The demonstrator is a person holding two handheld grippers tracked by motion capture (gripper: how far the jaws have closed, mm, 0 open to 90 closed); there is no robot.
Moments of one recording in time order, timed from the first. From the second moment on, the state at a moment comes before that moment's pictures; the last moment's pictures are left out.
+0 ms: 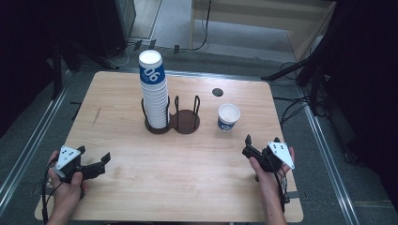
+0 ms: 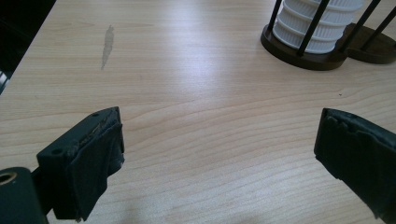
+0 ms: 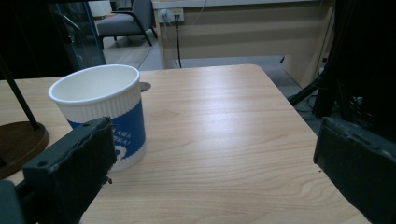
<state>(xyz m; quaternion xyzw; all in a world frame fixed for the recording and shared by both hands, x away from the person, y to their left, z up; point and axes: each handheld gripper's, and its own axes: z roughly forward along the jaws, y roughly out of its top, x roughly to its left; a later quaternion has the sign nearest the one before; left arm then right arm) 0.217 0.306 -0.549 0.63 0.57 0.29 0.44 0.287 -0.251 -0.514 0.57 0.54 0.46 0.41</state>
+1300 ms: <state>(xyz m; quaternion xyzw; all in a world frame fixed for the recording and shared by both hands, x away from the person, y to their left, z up) 0.218 0.305 -0.549 0.64 0.57 0.29 0.44 0.238 -0.310 -0.539 0.59 0.55 0.41 0.43</state>
